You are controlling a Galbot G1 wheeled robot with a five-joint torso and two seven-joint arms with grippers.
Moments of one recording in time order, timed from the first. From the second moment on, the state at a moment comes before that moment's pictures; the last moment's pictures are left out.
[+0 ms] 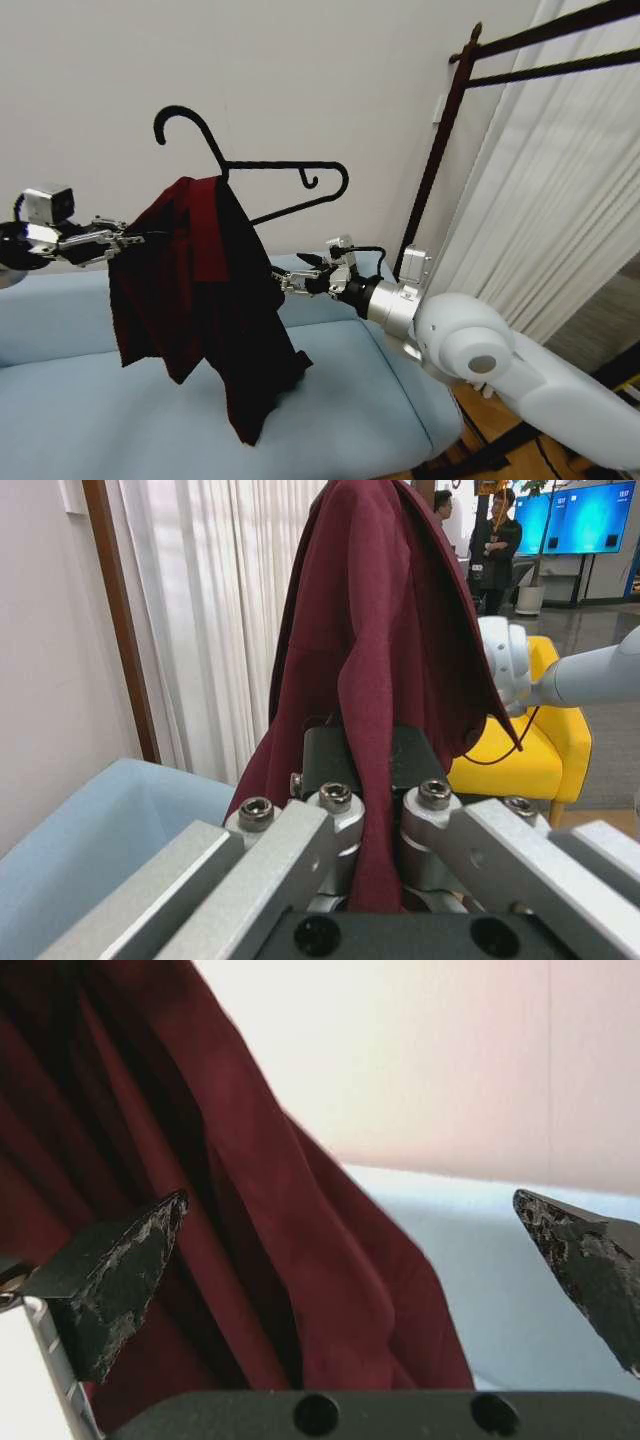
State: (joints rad) left arm 1.09 -0.06 -0.89 -1.70 -1.55 0.26 1.26; right arm -0.19 0.70 -0.23 2.34 1.66 -0.38 0.41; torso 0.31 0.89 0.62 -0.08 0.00
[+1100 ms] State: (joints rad) left arm 1.07 -0.05 -0.91 -1.73 -1.61 0.26 1.25; right arm -0.29 0.68 -0.27 2.32 1.60 -0.38 0.21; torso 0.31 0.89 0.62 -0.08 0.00
